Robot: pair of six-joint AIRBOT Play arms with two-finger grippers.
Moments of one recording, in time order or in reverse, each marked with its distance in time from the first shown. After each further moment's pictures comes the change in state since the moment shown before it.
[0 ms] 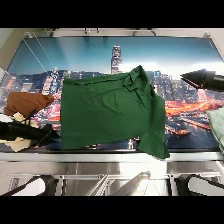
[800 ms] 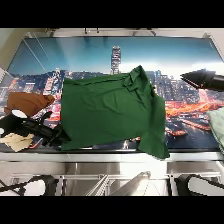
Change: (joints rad) left arm -0.197 -0.209 0.028 -0.080 -0.043 0.031; right arm -0.001 0.000 0.000 0.003 0.003 0.000
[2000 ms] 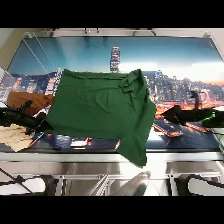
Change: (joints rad) left arm 0.205 -0.051 0.258 0.077 -0.033 -0.029; right arm 0.135 -0.055 -0.400 -0.311 -0.340 0.241
